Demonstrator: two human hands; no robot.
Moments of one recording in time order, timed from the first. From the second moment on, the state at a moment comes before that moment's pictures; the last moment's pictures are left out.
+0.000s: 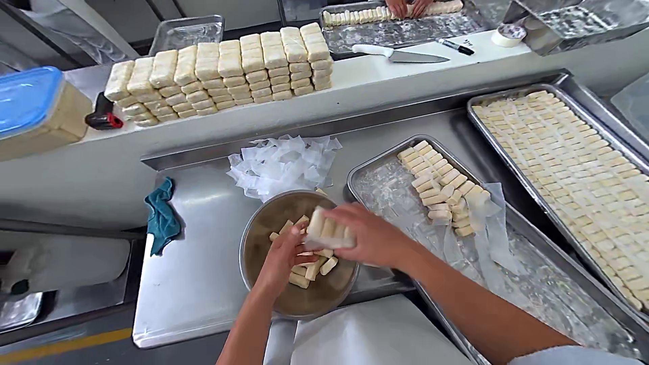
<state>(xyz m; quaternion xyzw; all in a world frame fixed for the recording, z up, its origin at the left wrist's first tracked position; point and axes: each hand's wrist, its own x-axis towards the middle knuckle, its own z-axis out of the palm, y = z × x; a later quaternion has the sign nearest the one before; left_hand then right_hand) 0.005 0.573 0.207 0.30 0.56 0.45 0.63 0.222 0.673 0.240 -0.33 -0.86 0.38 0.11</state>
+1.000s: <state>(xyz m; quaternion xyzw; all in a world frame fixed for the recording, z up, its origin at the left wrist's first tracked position) -0.032 0.512 0.173 0.33 0.65 0.52 0.46 0.157 0.614 0.174 -0.47 -0.64 0.58 0.17</state>
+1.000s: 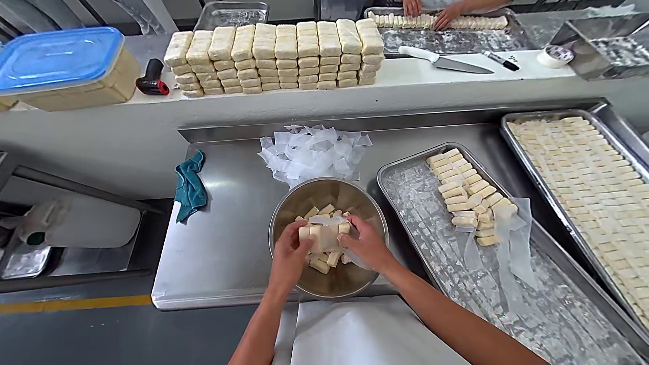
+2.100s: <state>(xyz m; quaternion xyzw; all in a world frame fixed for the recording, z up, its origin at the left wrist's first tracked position) -0.038 0.524 0.155 0.33 0.68 0.51 0.40 0.173 0.640 0.215 -0.39 -0.46 0.76 0.26</state>
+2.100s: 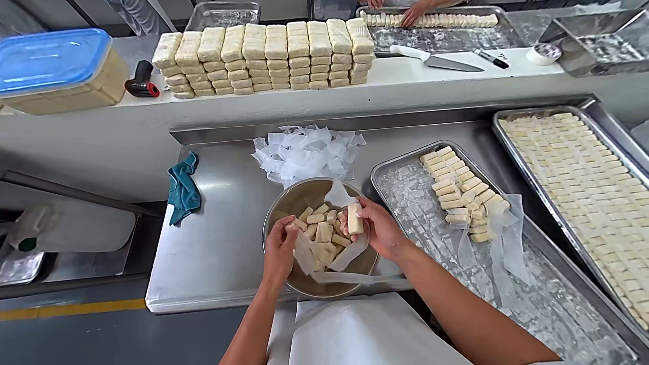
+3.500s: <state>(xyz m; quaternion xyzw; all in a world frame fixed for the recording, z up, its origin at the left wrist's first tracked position) -0.032 0.528 0.187 0.48 0.74 0.36 0.31 0.180 0.636 0.175 -0.39 -0.54 0.71 0.23</state>
